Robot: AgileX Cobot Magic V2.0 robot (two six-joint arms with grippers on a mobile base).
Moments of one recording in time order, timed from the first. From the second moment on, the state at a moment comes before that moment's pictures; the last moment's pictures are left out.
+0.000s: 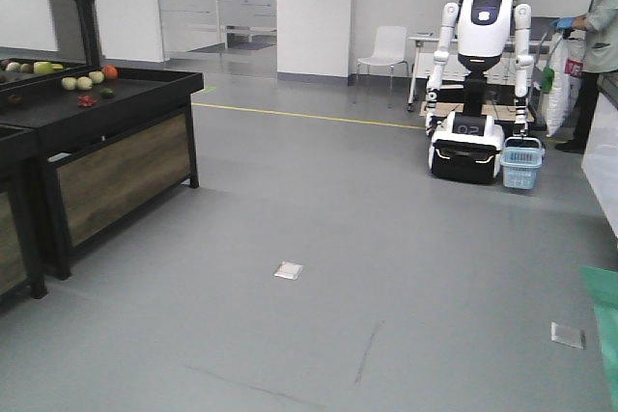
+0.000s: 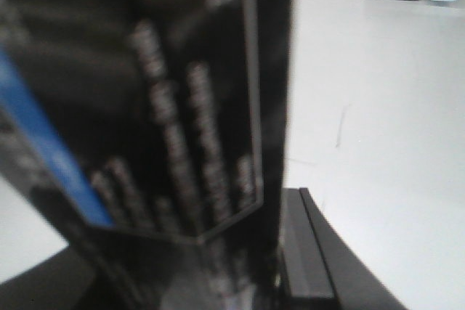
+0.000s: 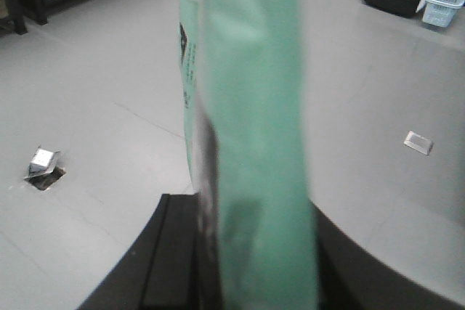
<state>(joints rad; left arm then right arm) -0.11 0.29 -0.36 0.23 0.49 -0.26 0.12 0.50 -0.57 -0.04 0.56 -0.06</state>
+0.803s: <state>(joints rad) -0.11 0.29 -0.36 0.23 0.49 -0.26 0.12 0.50 -0.57 -0.04 0.56 -0.06</state>
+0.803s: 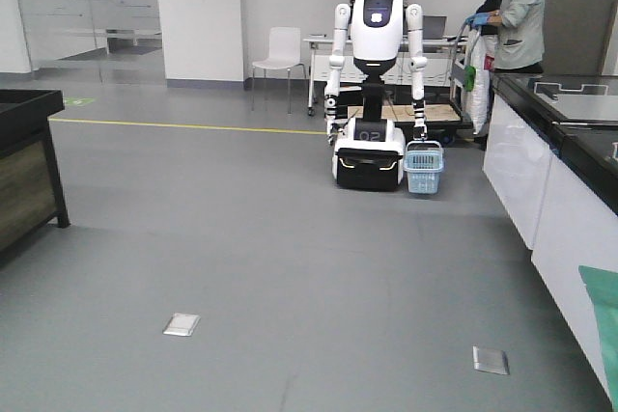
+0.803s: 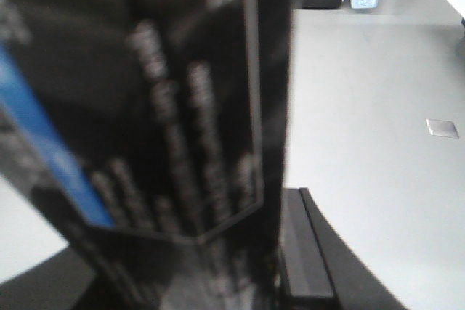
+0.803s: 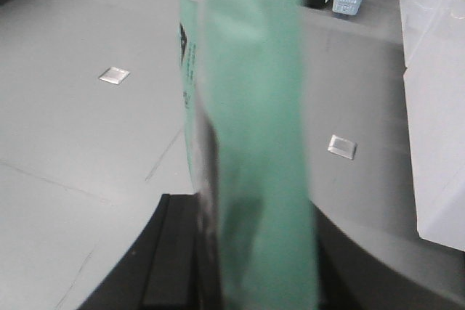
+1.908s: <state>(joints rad) -0.11 0.29 -0.36 0.23 0.49 -0.26 0.12 0.50 -0.57 -0.04 0.56 -0.06</state>
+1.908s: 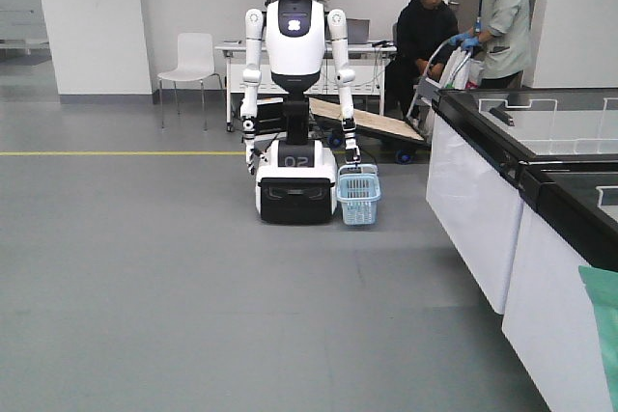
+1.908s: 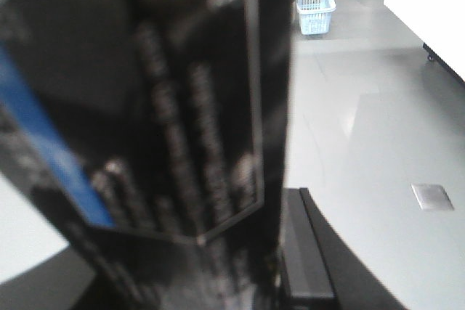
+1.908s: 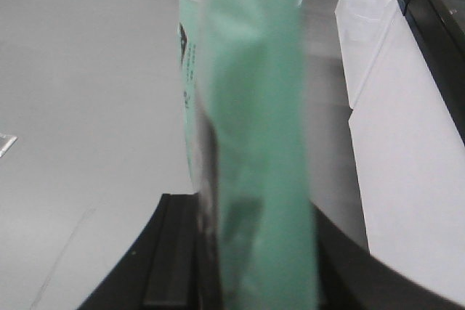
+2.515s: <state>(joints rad) -0.11 0.29 -0.36 0.23 0.49 -0.26 0.12 0.50 -0.57 -0.04 0.56 -0.06</state>
